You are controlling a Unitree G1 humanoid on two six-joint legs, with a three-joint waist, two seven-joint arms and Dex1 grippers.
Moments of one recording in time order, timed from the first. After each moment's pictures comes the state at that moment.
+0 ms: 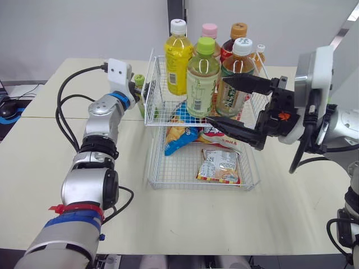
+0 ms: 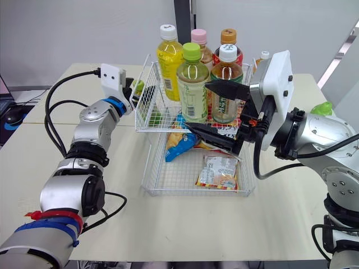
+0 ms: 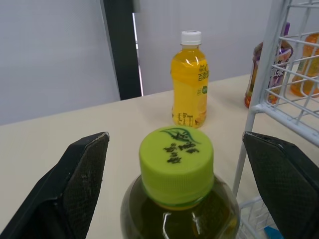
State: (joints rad) left arm -1.14 0.43 0.14 1.07 -0.13 -0.08 -0.51; right arm -0.70 -0.75 -0.13 -0.69 1.00 0.84 0.50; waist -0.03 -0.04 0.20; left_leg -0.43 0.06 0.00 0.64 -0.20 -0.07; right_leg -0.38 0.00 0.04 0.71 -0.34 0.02
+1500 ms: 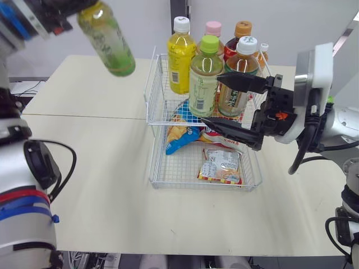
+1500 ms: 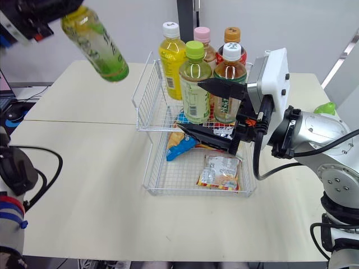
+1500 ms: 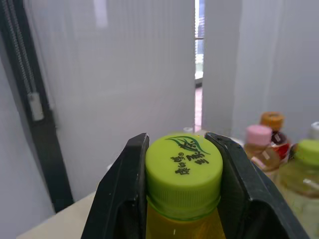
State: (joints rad) left arm -1.48 0.87 0.20 0.62 -0.46 0.67 -1.14; right arm -0.72 -0.73 -0.09 -0.66 0.98 0.77 0.55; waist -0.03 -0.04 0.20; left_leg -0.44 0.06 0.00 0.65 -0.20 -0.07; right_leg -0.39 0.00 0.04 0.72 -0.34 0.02
